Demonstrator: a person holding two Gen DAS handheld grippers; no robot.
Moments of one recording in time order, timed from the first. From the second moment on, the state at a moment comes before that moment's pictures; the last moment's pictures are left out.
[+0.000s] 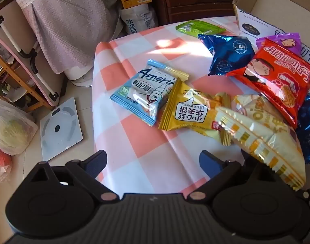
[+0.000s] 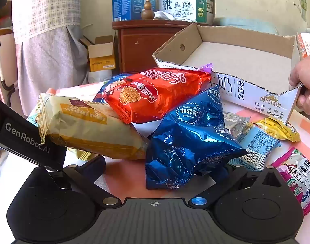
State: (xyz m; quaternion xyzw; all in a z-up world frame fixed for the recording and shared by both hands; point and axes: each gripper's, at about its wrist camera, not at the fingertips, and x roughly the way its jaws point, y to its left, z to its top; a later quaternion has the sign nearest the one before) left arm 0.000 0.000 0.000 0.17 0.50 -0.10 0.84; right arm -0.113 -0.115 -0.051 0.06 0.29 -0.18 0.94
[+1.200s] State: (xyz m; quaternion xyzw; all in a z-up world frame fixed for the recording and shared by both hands) left arm -0.003 -0.001 0.001 0.17 0.50 -0.10 0.84; right arm -0.114 -0.115 -0.053 0.06 0.28 -0.18 0.94
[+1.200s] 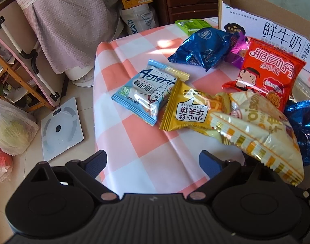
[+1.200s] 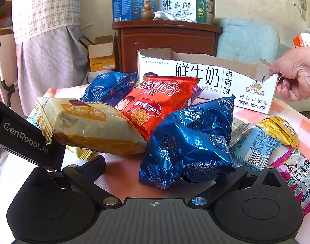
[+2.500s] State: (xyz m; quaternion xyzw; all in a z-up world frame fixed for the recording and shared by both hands) left arm -0.021 0.003 0.014 0.17 0.48 -0.10 0.86; right arm -0.113 -0.114 -0.052 0.06 0.28 -0.18 0.94
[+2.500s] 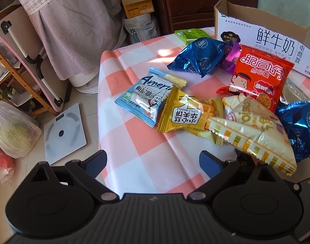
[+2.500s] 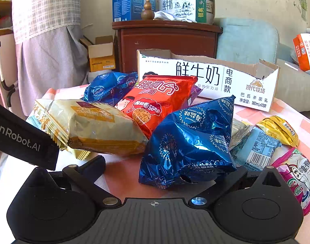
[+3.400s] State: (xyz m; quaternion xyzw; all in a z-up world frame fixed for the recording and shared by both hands) left arm -0.064 0.000 0.054 0.18 0.44 -0.14 0.87; right arm -0.169 -0.121 0.008 0.02 0.45 -0.09 0.89
